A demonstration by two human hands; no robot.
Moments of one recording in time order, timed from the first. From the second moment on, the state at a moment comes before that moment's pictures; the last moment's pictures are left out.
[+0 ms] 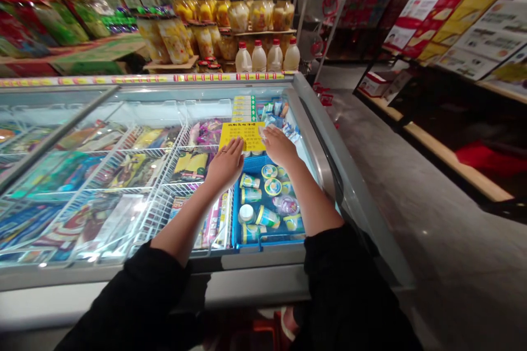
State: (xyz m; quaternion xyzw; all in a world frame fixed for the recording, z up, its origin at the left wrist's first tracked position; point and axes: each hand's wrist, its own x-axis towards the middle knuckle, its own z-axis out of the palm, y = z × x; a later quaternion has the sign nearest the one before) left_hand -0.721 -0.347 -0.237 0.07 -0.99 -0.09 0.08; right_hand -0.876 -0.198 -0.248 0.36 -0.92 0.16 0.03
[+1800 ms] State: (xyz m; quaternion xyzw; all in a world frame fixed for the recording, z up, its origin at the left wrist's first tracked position) left_hand -0.763 -0.327 -0.238 0.09 -0.99 -0.10 0.10; right_hand -0.929 -0.215 -0.246 0.41 -0.91 0.10 -0.02
